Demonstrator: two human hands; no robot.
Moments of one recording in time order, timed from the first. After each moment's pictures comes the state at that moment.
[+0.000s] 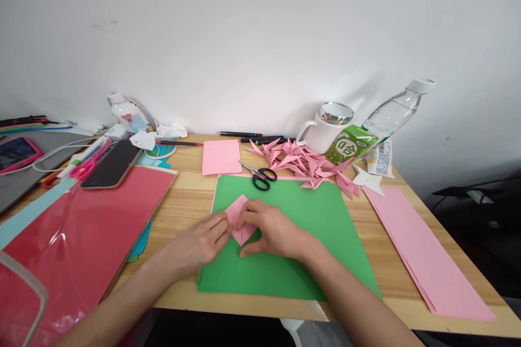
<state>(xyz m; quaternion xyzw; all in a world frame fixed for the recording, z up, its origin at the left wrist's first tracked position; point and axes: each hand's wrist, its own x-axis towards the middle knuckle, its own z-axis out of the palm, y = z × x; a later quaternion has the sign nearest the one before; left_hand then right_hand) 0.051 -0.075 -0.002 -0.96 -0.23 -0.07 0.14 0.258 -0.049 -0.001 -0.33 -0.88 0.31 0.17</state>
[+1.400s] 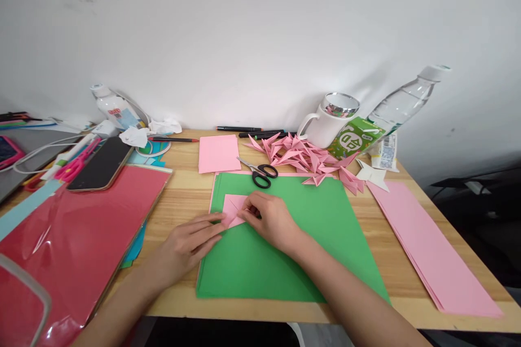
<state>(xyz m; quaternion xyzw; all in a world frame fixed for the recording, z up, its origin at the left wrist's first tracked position) 0.032 -0.075 -0.016 -0.88 -0.32 -0.30 -0.17 0.247 -0.041 -0.017 -0.46 -0.80 0.28 0.26</state>
